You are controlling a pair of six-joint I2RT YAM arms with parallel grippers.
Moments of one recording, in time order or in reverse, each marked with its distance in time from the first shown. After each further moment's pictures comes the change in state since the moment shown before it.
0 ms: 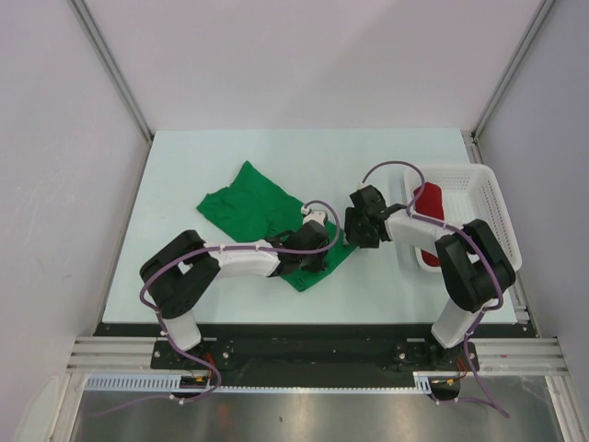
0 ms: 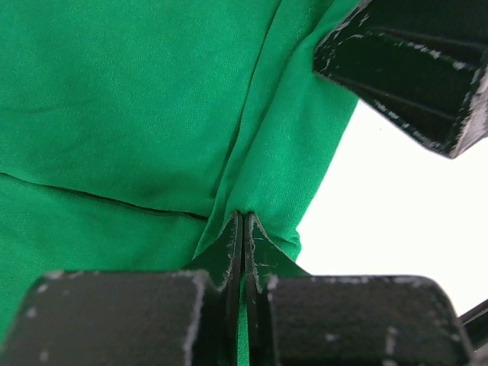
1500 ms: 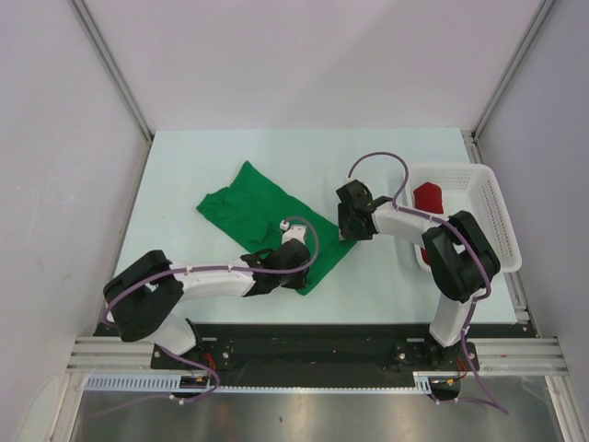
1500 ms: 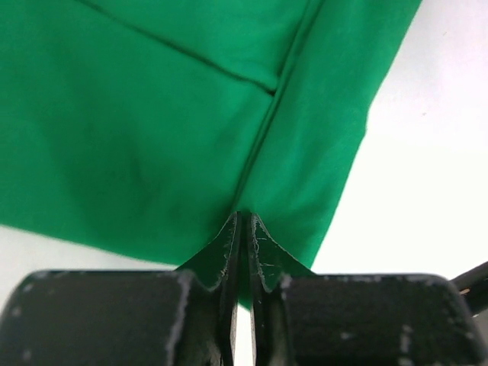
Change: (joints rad) left arm -0.047 -0.238 -0.229 -0.043 -0.063 -0.060; right arm 0.046 0.100 0.132 -0.063 0.121 -0.082
